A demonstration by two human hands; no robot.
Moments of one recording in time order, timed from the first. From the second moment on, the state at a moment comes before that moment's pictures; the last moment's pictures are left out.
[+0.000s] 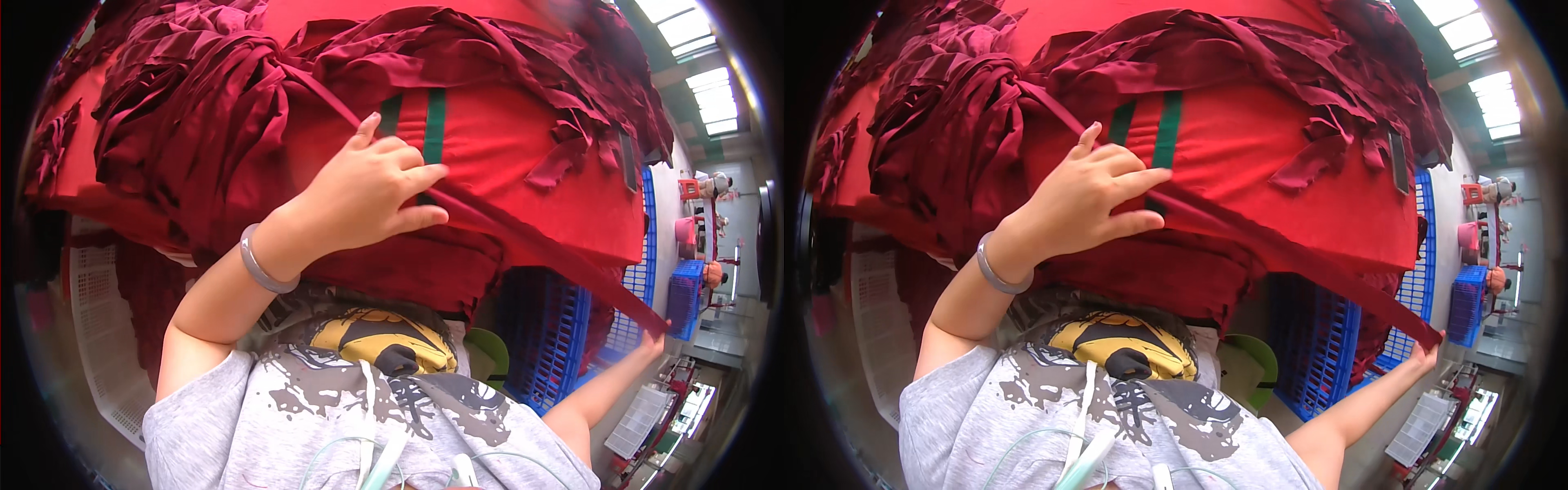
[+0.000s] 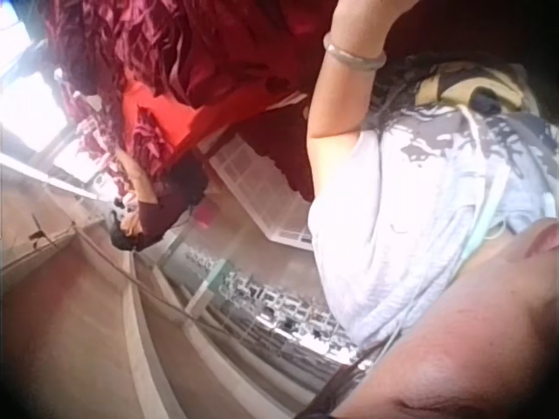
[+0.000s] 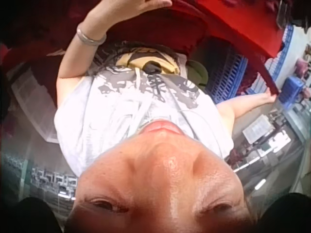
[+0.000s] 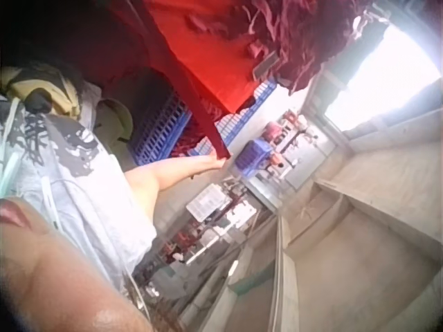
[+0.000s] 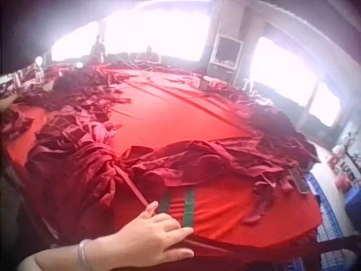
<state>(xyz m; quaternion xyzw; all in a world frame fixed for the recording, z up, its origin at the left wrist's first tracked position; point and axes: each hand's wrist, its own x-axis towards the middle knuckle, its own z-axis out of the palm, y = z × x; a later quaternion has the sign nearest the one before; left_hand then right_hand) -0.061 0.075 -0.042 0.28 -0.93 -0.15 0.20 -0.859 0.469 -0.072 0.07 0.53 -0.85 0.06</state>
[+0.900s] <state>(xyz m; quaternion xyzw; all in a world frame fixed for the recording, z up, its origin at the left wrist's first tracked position) 0.042 0.082 -0.057 0.44 -0.87 0.12 0.18 -0.735 0.255 -0.099 -0.24 0.94 -0.23 -0.01</state>
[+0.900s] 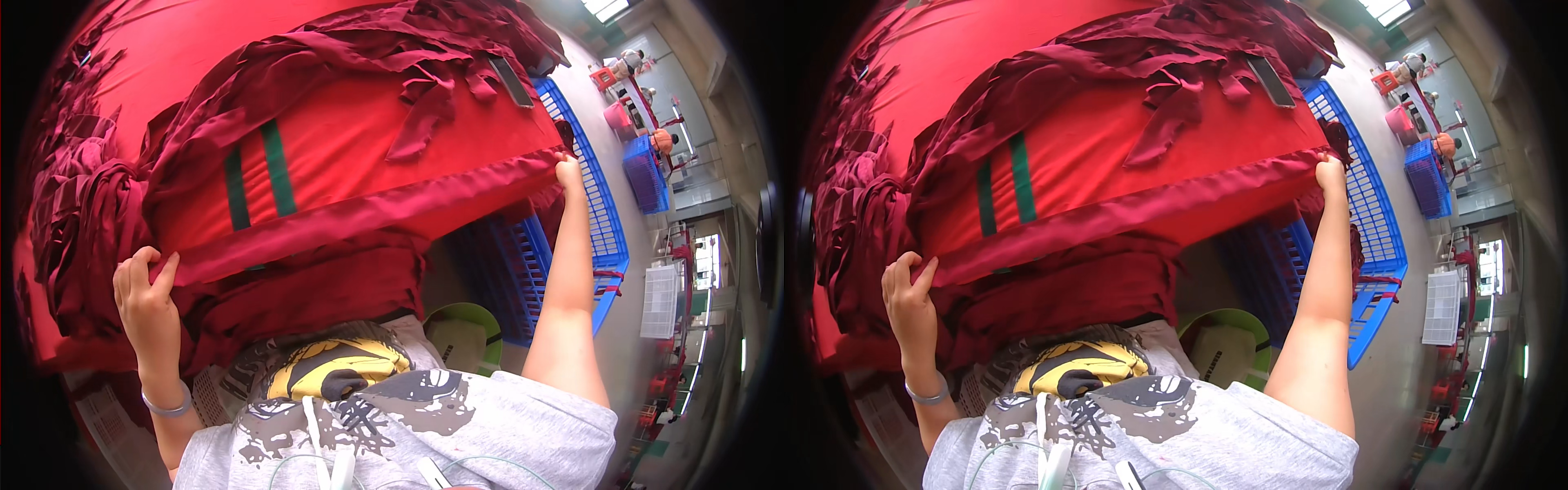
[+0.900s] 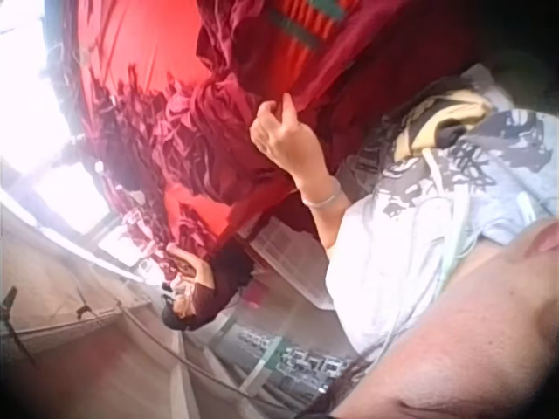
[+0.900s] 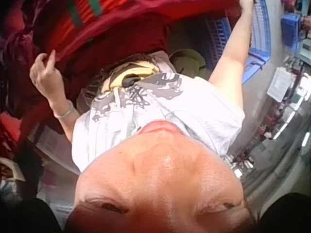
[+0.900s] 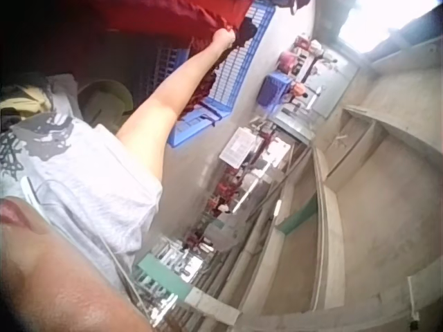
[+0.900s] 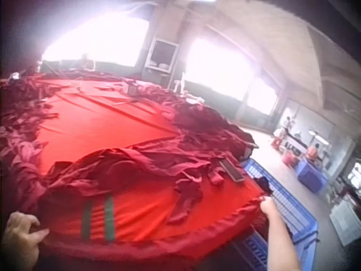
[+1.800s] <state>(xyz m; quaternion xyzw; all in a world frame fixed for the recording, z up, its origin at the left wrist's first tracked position) -0.037 0.125 -0.081 0.36 -0.89 -0.04 0.26 -0.217 0.195 -0.048 -0.75 0.64 -0.19 0.03</state>
